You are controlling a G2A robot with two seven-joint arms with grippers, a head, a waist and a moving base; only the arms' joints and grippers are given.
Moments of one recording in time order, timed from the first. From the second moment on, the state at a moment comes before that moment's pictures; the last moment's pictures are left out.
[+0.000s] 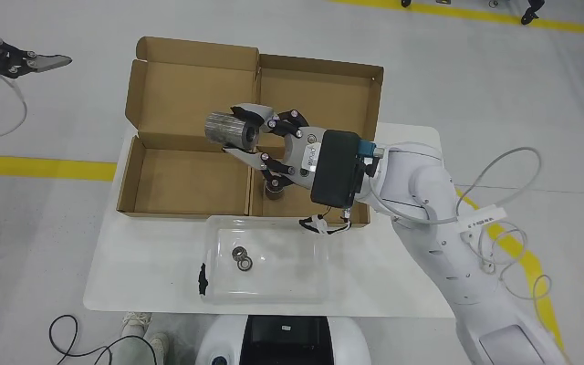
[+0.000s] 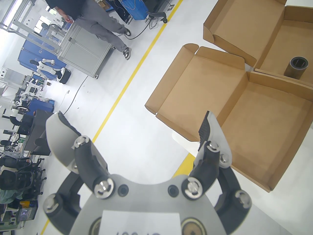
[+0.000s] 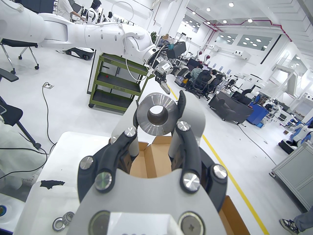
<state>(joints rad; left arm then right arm) 0.56 -0.16 -1.11 -1.50 0.89 -0.82 -0.11 -0.81 -1.32 0.96 -1.84 -1.12 -0.73 -0.03</state>
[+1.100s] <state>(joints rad) 0.56 -0.16 -1.11 -1.50 0.89 -0.82 -0.11 -0.83 -1.32 0.97 -1.84 -1.12 -0.71 -0.01</state>
